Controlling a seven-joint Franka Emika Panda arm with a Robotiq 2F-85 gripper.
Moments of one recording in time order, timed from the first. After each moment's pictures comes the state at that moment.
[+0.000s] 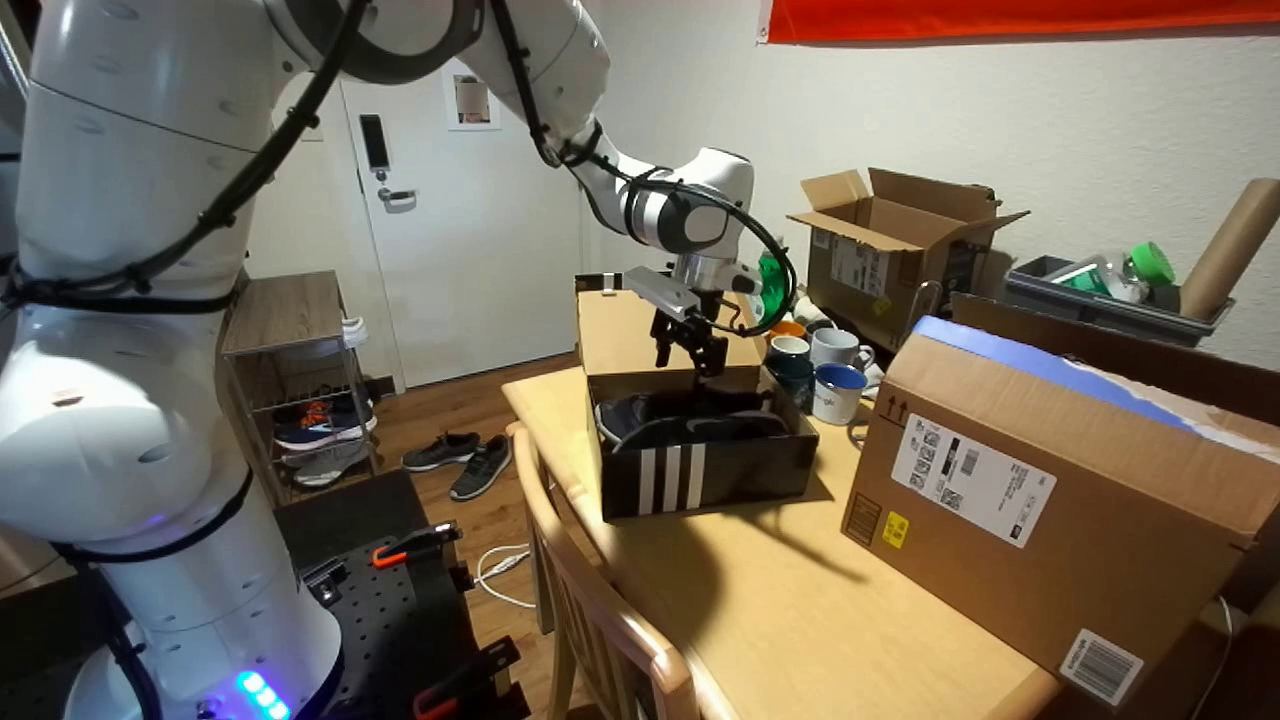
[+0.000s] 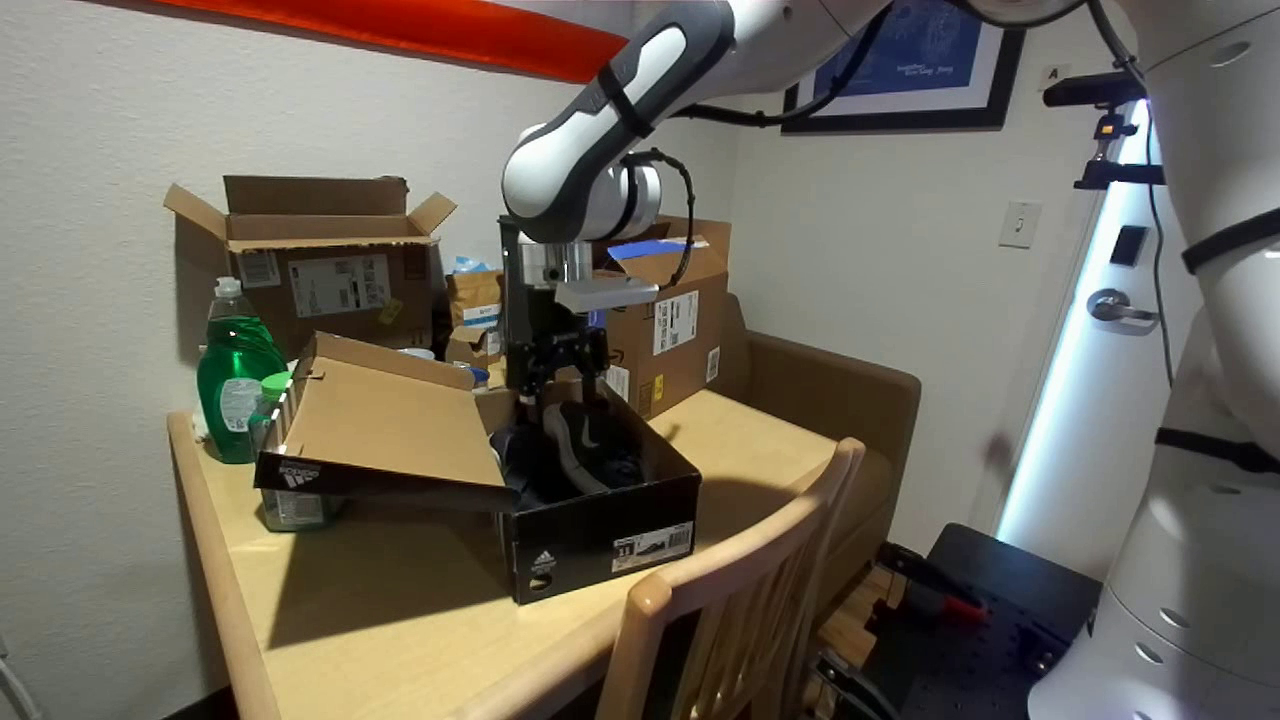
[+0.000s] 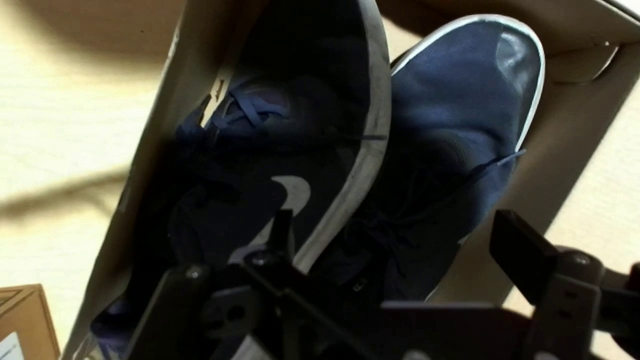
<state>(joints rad) 0.07 0.42 0.05 -1.89 0.04 2.20 0.06</state>
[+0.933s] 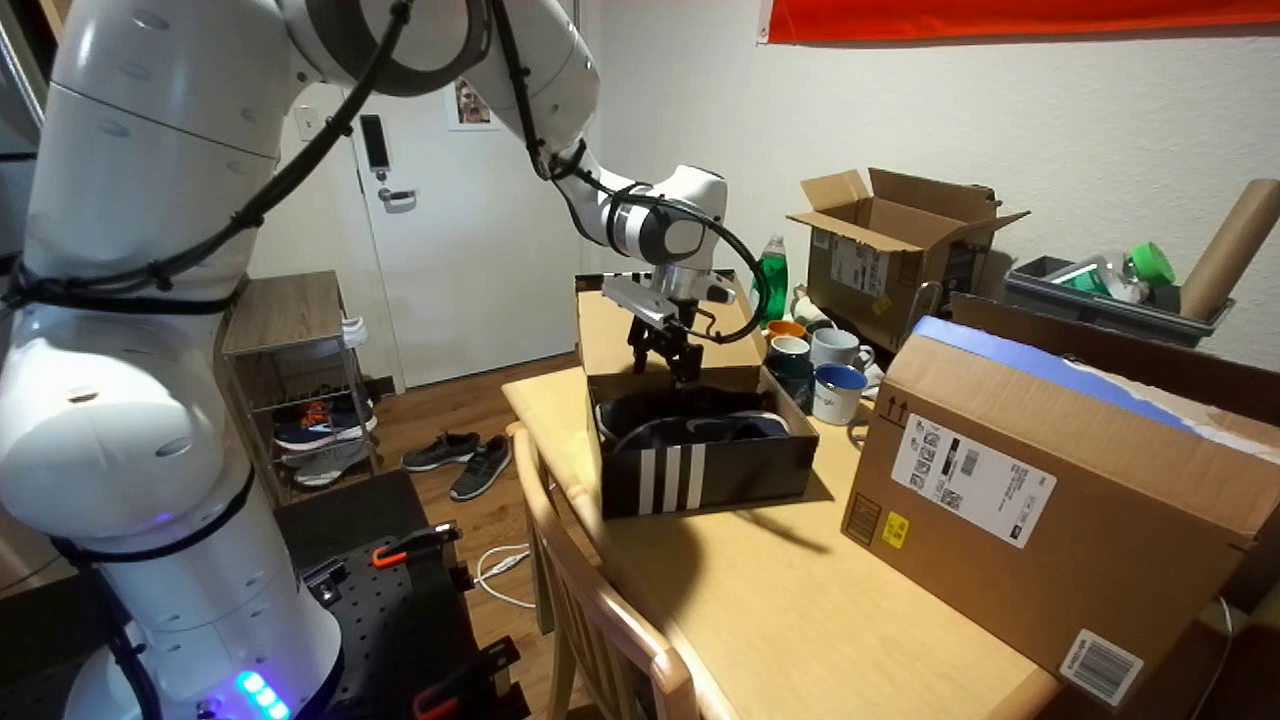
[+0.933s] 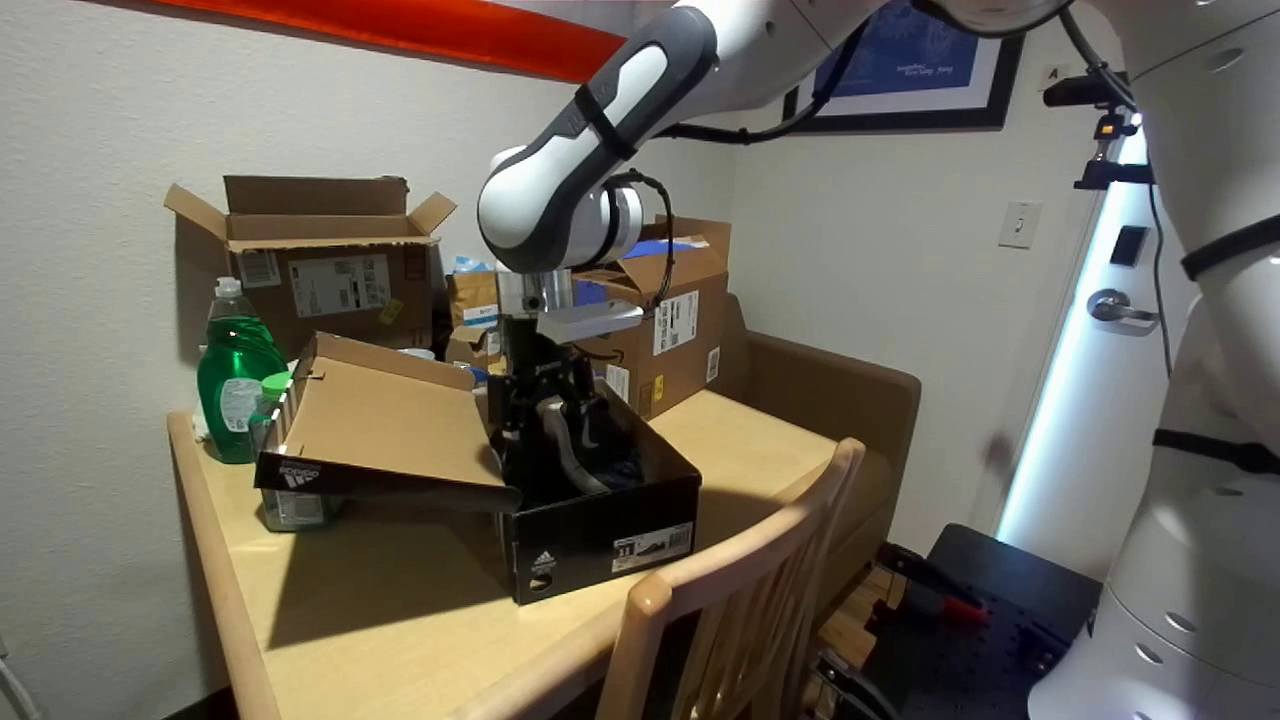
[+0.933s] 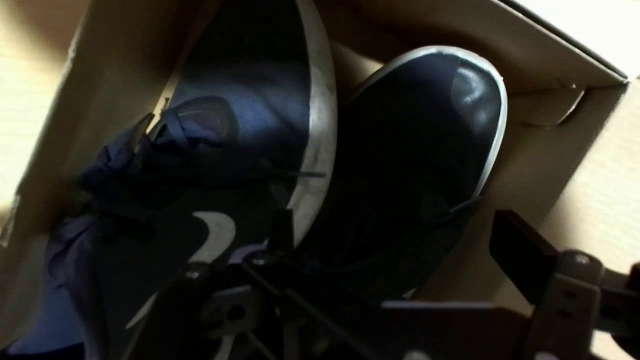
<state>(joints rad) 0.13 0.46 0.06 -1.90 0.04 2.22 0.07</state>
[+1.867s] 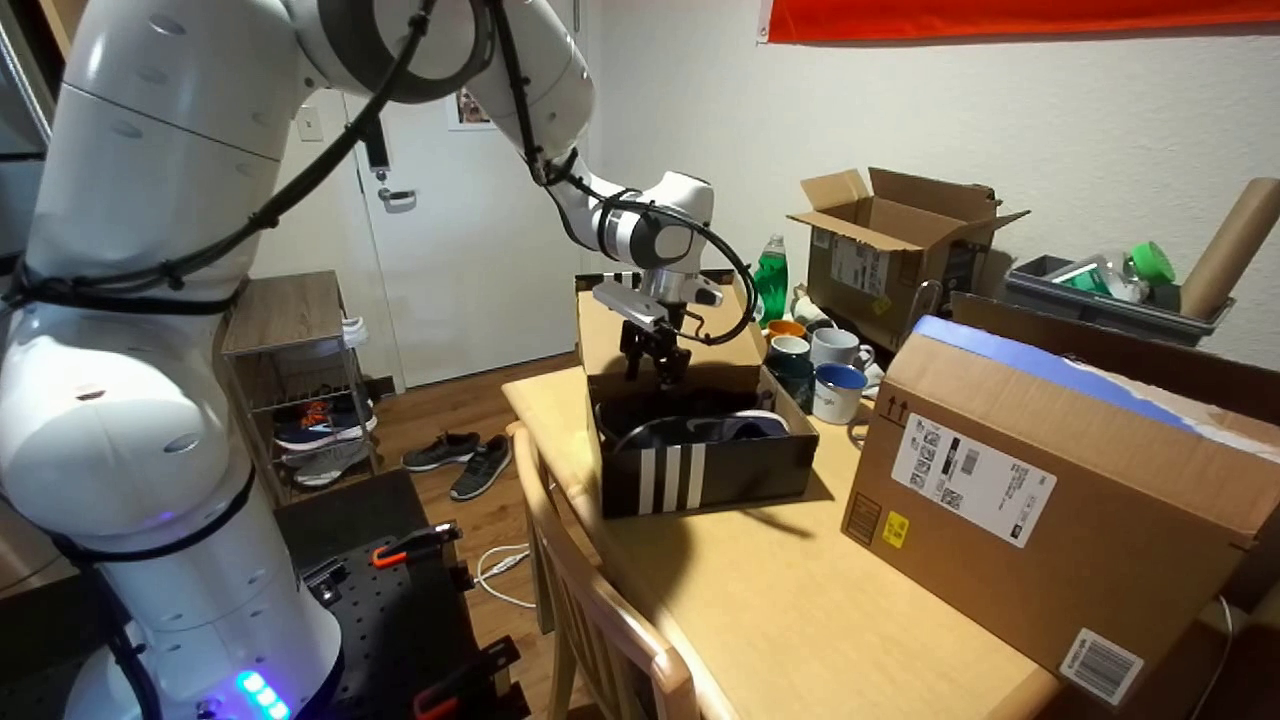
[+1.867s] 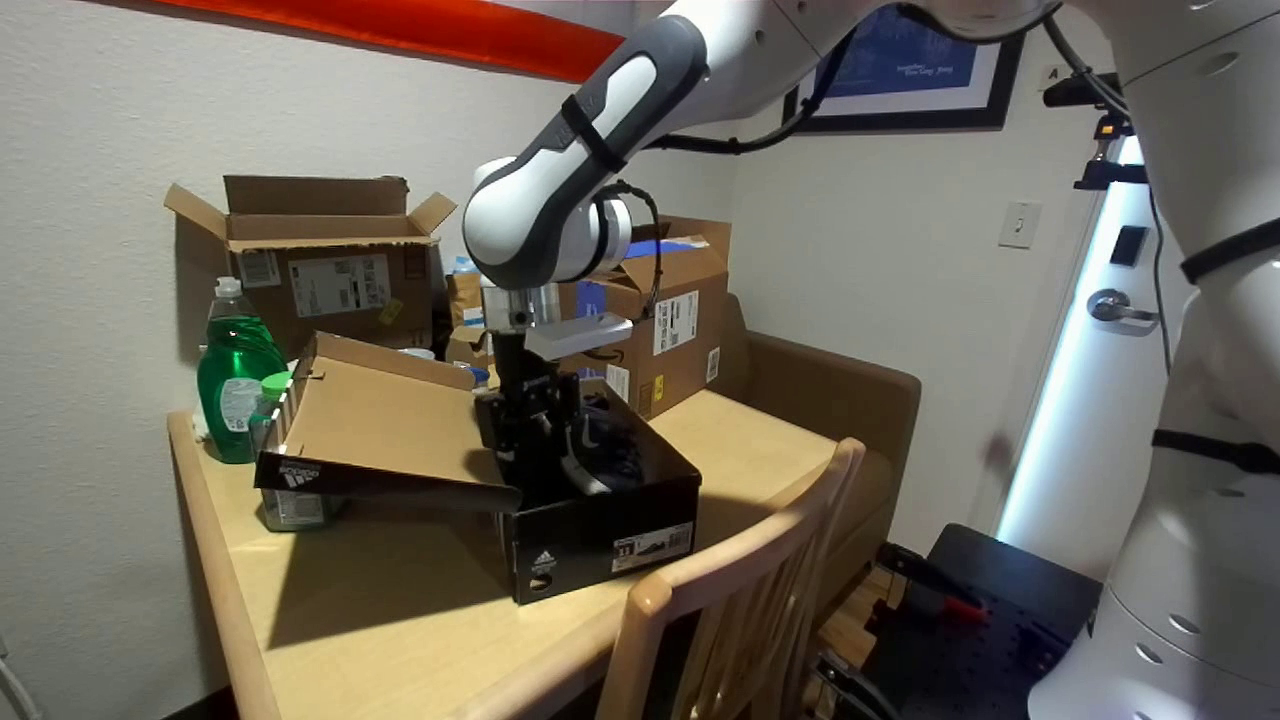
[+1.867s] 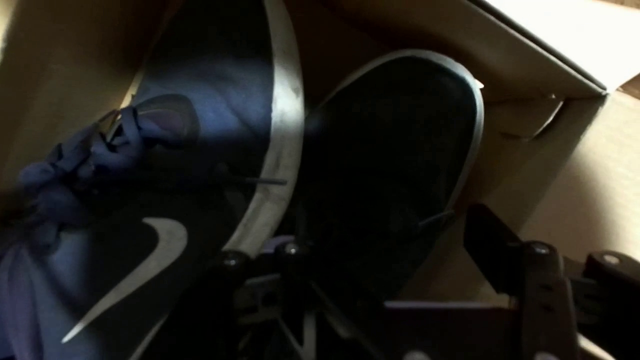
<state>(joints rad) 0.16 0.48 0.06 -1.90 0.03 2.23 0.07</state>
